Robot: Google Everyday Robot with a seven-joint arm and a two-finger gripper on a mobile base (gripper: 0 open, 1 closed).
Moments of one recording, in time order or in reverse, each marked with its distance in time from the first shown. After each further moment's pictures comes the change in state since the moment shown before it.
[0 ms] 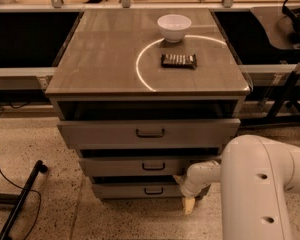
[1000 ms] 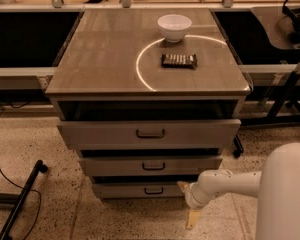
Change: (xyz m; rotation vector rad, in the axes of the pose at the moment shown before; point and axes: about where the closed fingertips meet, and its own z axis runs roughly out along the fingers) arm -0.029 0.063 -0.058 -0.036 -0.105 0.133
